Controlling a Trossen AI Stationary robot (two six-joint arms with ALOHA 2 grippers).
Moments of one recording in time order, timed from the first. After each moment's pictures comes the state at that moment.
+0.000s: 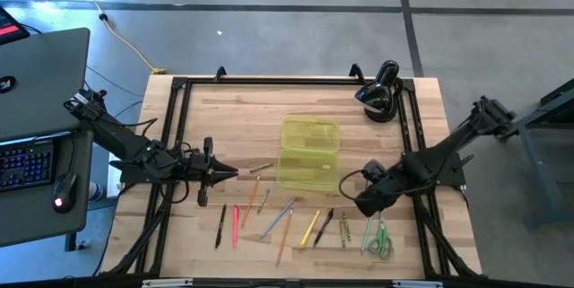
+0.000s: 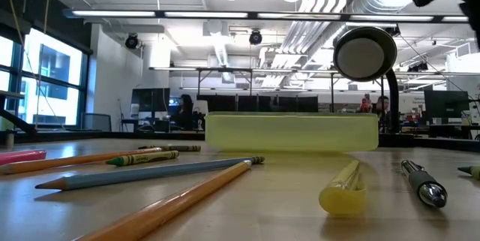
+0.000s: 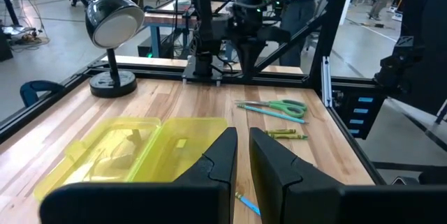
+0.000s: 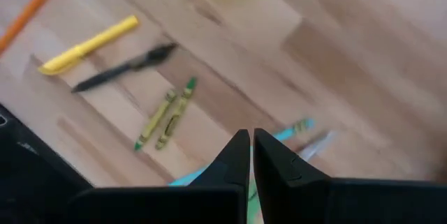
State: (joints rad) left arm -0.62 0.75 0.51 0.10 -0.63 -0.16; right arm 0.58 1.26 0.96 -1.01 0.08 1.52
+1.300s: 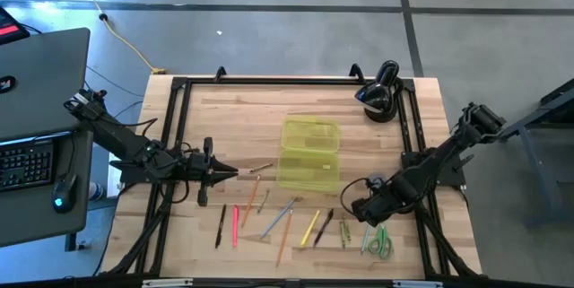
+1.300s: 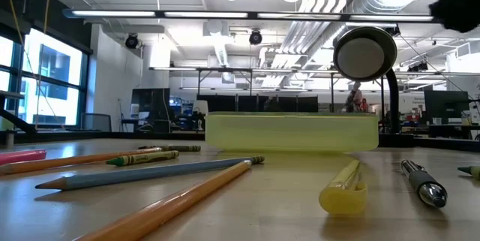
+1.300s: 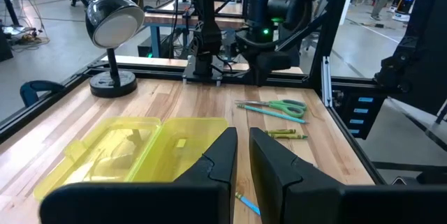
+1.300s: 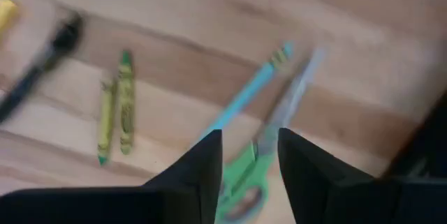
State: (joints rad) left arm -0.62 0.75 0.51 0.10 -0.64 -0.16; right arm 0.66 1.42 0.96 -1.02 -0.06 1.94
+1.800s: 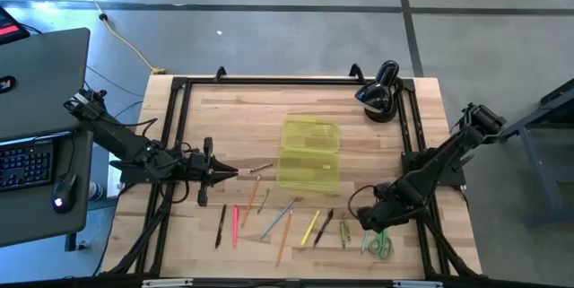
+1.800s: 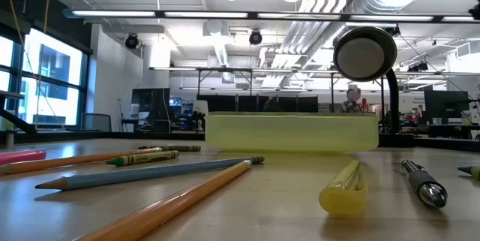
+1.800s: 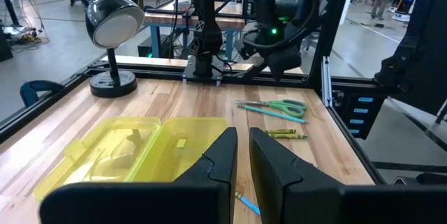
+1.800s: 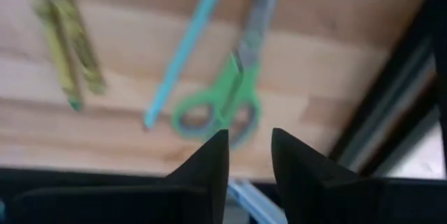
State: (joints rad) left arm -0.62 0.75 0.51 0.10 -0.64 -0.16; right arm 0.70 1.42 0.96 -0.96 -0.33 2.14
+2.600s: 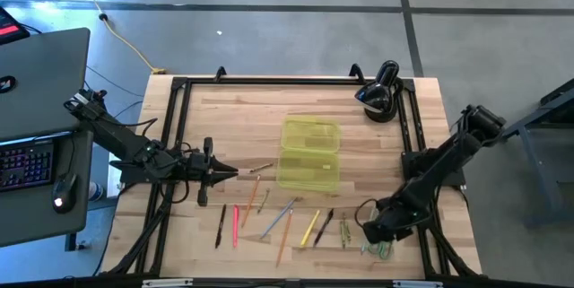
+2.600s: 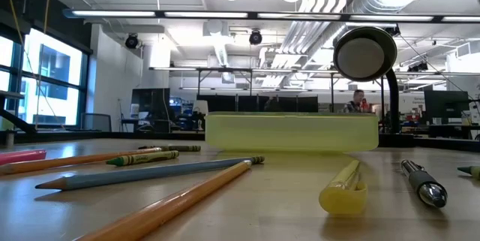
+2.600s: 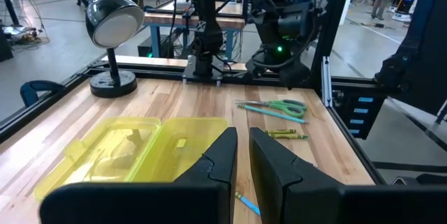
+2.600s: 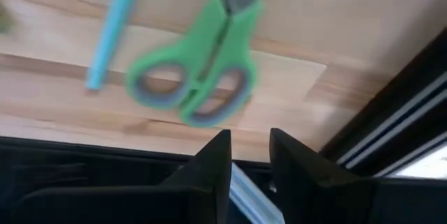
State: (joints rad) left arm -0.62 0.75 0.51 0.10 -0.64 -0.16; right arm 0.78 1.44 0.75 -0.58 -0.45 2.20
